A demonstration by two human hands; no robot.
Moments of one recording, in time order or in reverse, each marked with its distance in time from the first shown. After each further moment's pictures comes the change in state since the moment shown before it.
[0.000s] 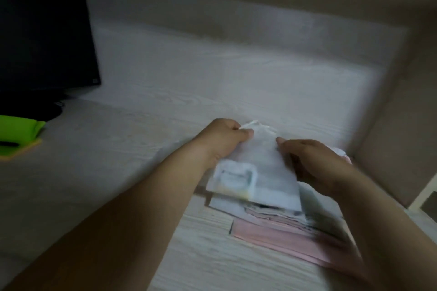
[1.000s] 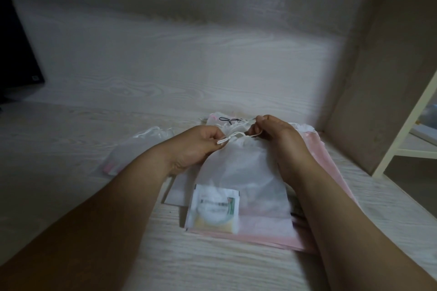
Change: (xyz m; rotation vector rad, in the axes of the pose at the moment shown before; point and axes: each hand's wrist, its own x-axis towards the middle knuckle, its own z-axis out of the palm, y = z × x) left_hand 0.023 -0.046 0.036 -0.105 -0.380 0.047; right_hand 0.007 0.028 -0.006 0.242 0.187 -0.285
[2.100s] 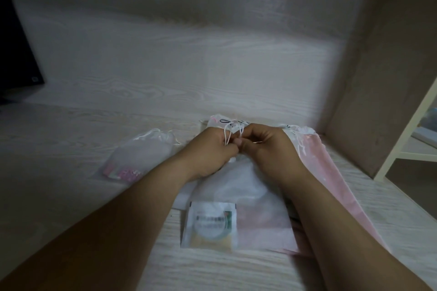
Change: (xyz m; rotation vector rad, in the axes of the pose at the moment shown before) left_hand -0.003 0.014 0.027 0.364 0.143 0.133; right_hand 0.002 0.021 0.005 -0.424 -0.069 -0.237
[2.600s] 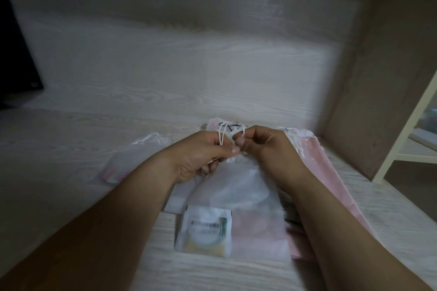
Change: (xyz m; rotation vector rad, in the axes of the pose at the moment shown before) left_hand -0.001 0.000 -0.014 -0.343 -0.152 -0.218; right_hand -0.006 -0.016 -0.004 0.273 -0.002 0.145
